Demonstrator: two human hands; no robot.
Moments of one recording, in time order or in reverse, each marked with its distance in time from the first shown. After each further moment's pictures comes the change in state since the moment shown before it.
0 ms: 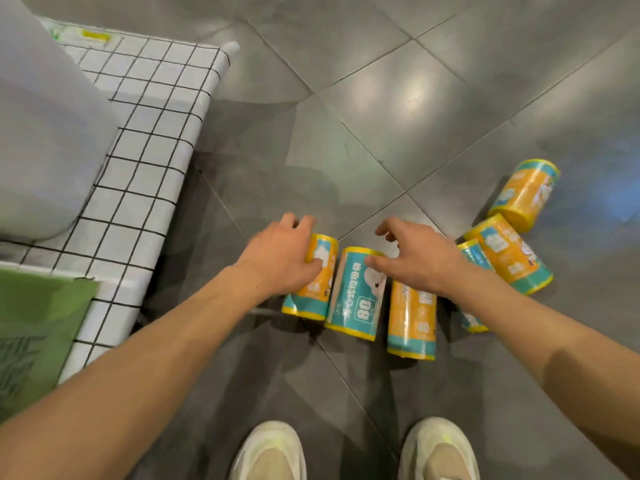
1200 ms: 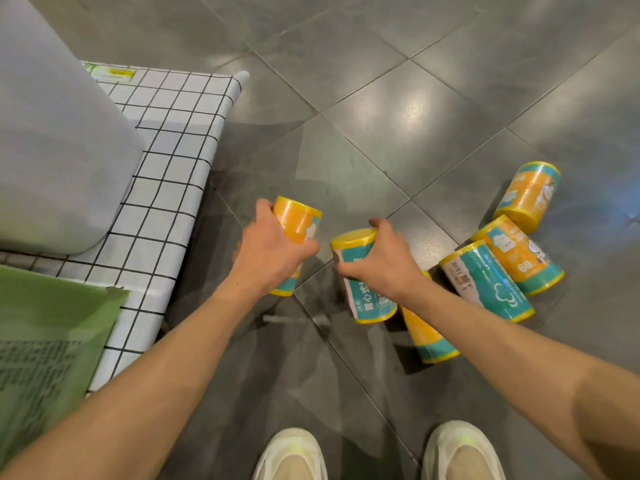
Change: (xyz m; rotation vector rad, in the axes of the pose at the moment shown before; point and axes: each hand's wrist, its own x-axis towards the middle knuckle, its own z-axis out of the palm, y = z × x) left_hand -0.016 -0.013 -0.016 -0.625 0.325 -0.321; right_hand 0.005 -0.051 0.036 0.613 0.116 0.164
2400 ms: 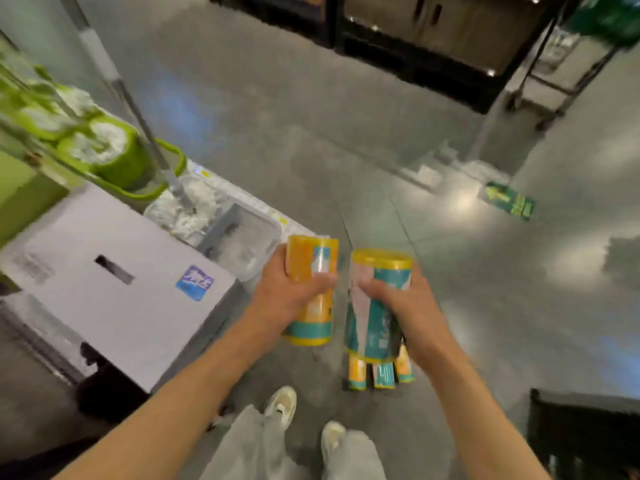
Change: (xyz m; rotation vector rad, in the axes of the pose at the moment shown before) left_hand -0.305 0.399 -0.477 -0.892 0.150 -0.214; right_hand -0.369 -0.437 -0.424 0.591 -0.327 -0.188
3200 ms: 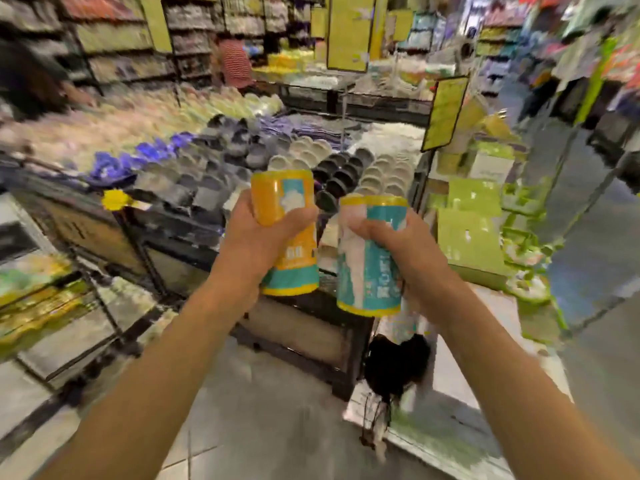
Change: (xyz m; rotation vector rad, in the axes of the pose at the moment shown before) left_hand -0.623 0.088 -0.174 -0.375 1.534 0.484; right_hand -0.440 -0.153 0.312 -0.236 -1.594 -0.402
